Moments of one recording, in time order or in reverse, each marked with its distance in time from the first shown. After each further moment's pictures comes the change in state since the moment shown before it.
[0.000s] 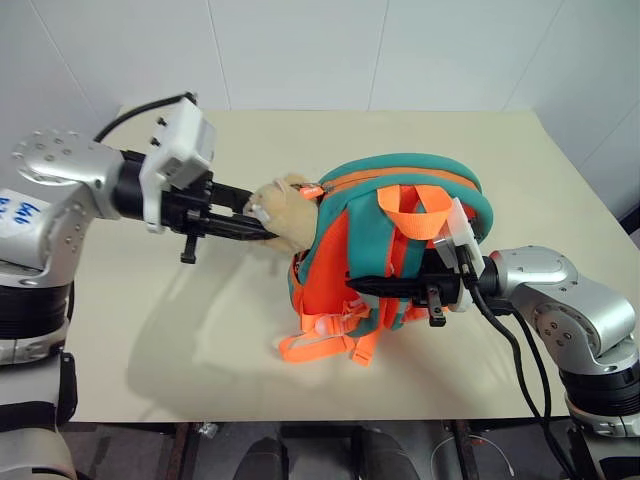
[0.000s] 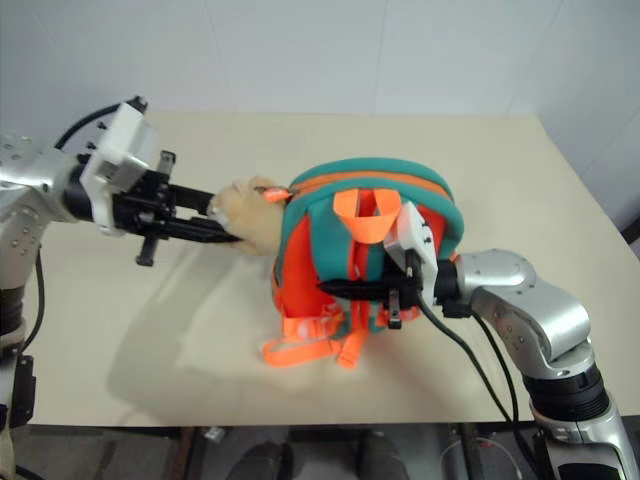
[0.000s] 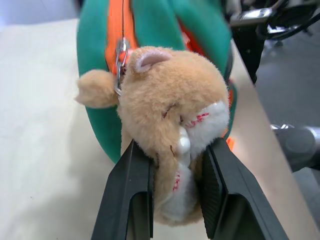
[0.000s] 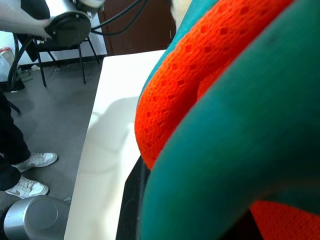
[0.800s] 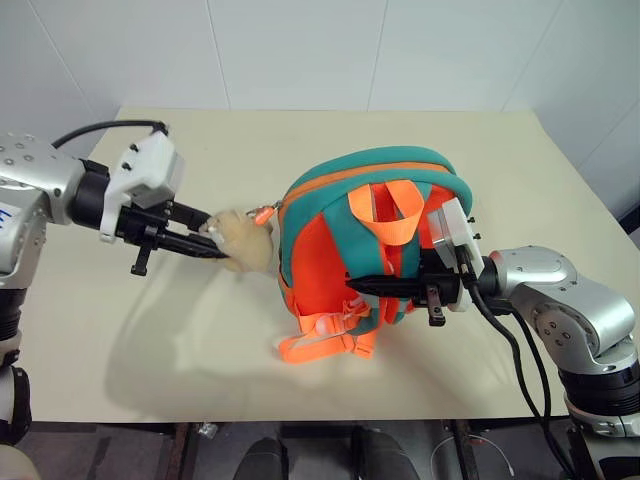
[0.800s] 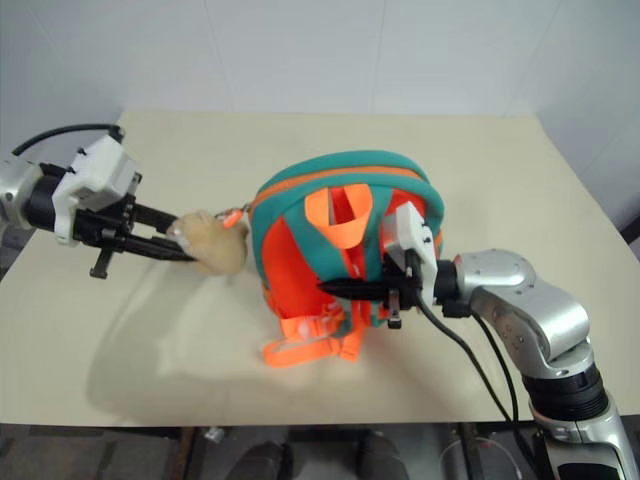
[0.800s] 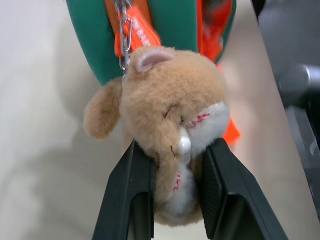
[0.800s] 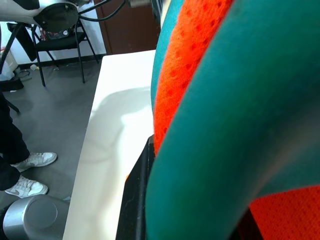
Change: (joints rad) left arm 0.086 0.141 -0.133 0.161 0.208 -0.218 -0.160; right arm 0.000 0.003 0.000 0.002 -0.007 0.000 0.003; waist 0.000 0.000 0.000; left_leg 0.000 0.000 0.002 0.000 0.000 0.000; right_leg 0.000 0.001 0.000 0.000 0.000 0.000
